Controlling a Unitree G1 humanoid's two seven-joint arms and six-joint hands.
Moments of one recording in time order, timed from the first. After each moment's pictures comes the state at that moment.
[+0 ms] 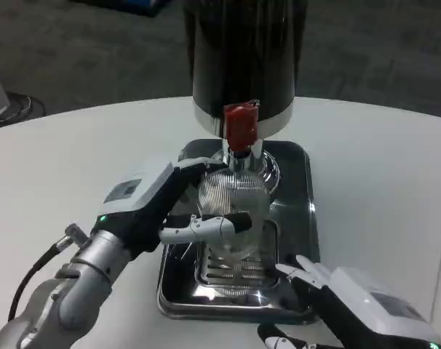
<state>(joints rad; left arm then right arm) -0.70 0.46 -0.24 0.69 0.52 -0.50 0.11 0.12 -0.23 0.23 -0.75 -0.93 0.31 0.57</state>
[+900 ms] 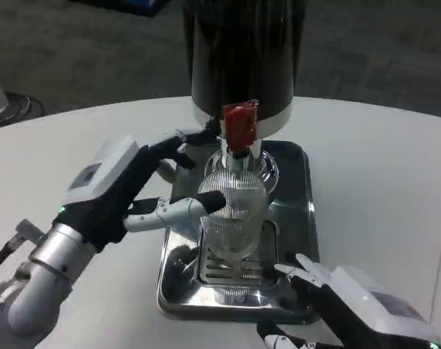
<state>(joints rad) -0.56 0.53 -0.09 0.44 0.35 -0.57 -0.01 0.12 -0.23 0.23 -0.75 -0.92 0.31 0.55</state>
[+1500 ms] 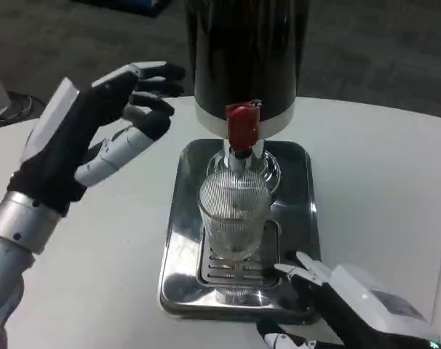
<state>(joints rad) -0.55 0.52 0.06 0.24 0.03 -0.49 -0.19 0.12 -0.23 0.24 -0.75 -0.92 0.31 0.55</state>
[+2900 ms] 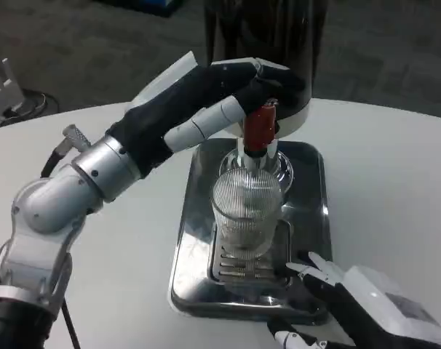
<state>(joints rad) -0.85 0.42 -0.06 0.42 -0.07 -0.38 -0.59 0.15 -0.23 0.21 -0.76 -0.88 0.31 0.51</state>
